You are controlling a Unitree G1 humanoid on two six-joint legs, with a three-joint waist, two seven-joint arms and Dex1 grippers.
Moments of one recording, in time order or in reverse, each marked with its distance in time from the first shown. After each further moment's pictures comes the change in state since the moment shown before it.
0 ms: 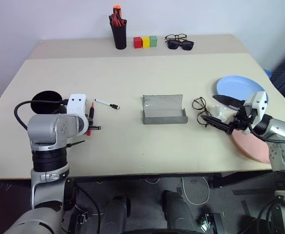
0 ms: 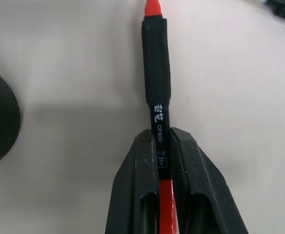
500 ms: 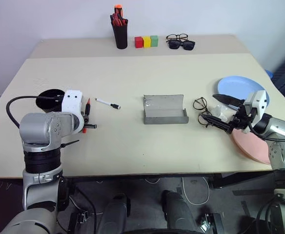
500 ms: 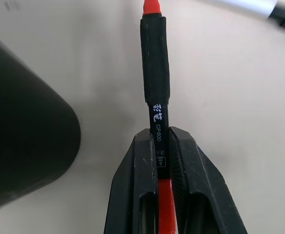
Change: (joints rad) left arm -0.036 0.063 -0.022 -0.042 0.002 -0.006 -0.004; right arm -0.015 0.002 0.002 0.017 -0.001 -0.001 0.006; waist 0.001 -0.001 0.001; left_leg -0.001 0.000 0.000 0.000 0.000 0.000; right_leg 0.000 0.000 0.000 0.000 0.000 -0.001
